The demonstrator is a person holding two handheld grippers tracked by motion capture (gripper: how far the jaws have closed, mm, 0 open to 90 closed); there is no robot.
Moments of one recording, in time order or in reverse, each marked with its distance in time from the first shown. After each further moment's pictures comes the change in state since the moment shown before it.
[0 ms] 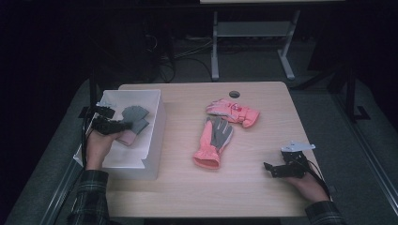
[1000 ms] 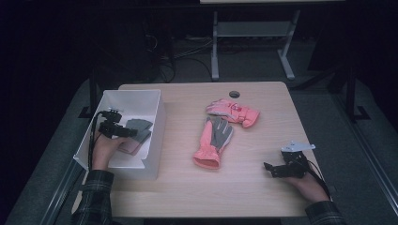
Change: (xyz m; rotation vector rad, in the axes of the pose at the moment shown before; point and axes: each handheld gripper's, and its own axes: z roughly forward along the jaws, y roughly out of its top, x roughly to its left) left arm -0.003 -0.006 0.025 0.109 0.119 -0.019; right arm 0.000 0.000 0.000 0.000 -0.001 -0.005
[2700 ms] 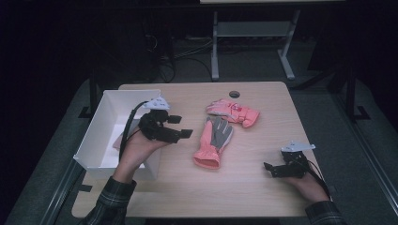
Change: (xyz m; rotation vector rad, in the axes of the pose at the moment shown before) left arm -0.191 0.044 -0.083 -0.269 -0.525 0.406; right arm 0.000 0.000 0.000 0.000 0.000 0.001
